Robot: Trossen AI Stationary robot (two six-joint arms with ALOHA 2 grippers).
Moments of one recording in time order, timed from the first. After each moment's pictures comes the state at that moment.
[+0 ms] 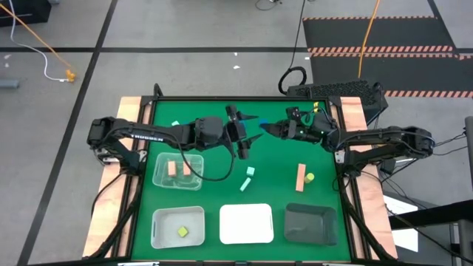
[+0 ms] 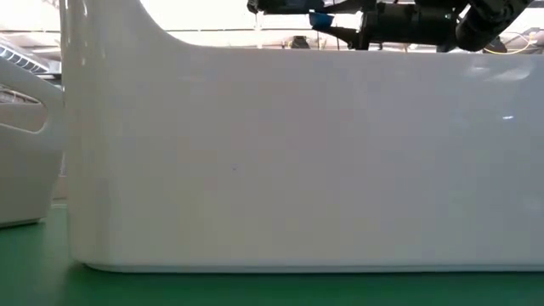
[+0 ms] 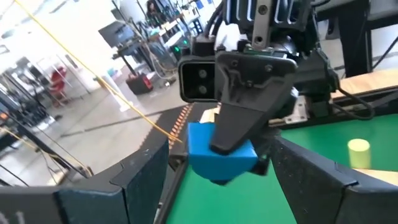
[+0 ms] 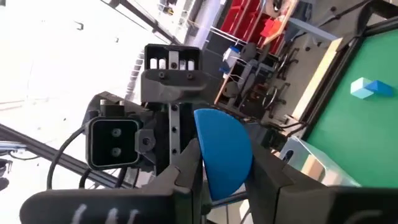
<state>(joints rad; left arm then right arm) 0.01 1.62 1.30 0.19 -0.34 0.42 -0.23 1.16 0.53 0.81 -0.13 1.20</state>
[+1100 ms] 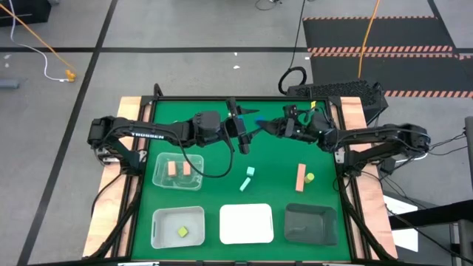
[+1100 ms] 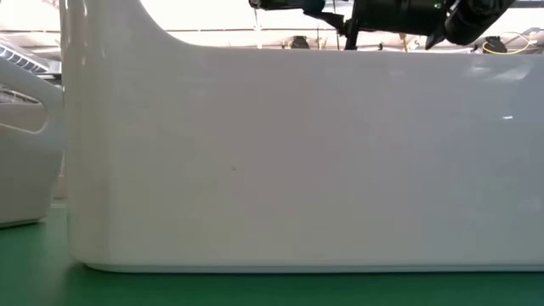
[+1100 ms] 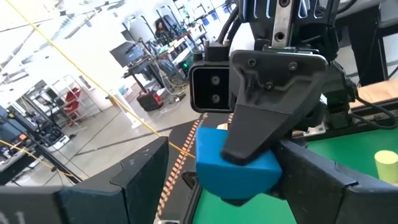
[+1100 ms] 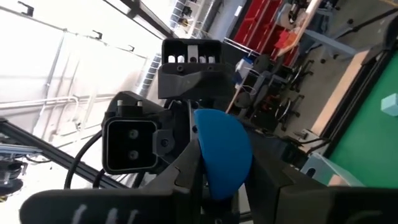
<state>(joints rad) 0.05 1.62 1.30 0.27 -0.30 0.50 -0.19 1.23 0.60 0.87 -0.08 1.18</state>
